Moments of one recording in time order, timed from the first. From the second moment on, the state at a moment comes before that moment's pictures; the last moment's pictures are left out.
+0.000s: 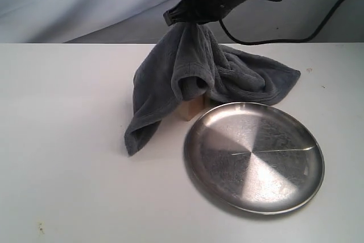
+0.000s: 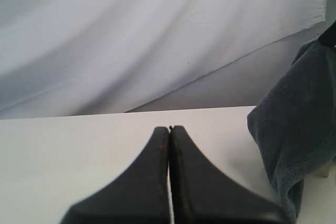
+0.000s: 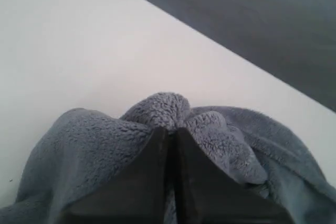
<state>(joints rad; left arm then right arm) -0.13 0.00 0.00 -0.06 0.10 0.06 0.62 1.98 -1.75 0.03 0.56 -0.15</state>
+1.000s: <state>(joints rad) -0.13 0.00 0.00 -0.06 0.10 0.06 0.52 2.14 -1.75 -0.42 0.31 0.29</state>
